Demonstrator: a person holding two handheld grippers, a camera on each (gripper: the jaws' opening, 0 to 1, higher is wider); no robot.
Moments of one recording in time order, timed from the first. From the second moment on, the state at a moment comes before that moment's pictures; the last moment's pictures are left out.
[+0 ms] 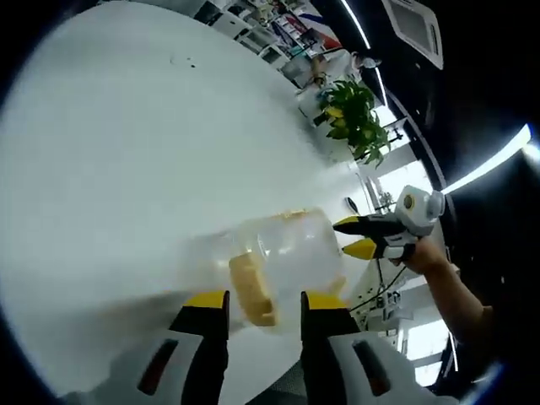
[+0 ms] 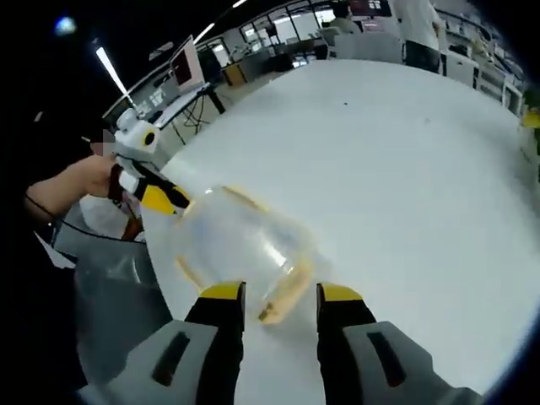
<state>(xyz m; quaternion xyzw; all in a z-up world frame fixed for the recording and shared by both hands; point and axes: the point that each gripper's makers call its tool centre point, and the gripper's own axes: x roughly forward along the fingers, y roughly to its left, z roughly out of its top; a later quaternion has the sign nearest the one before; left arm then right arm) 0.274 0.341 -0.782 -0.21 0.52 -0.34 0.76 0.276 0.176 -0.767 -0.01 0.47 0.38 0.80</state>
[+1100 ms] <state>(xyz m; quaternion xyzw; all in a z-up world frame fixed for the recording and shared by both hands) 0.280 0.329 -0.787 -0.16 0.50 -0.28 0.80 0.268 0.182 -0.774 0.01 0.50 0.37 0.78</state>
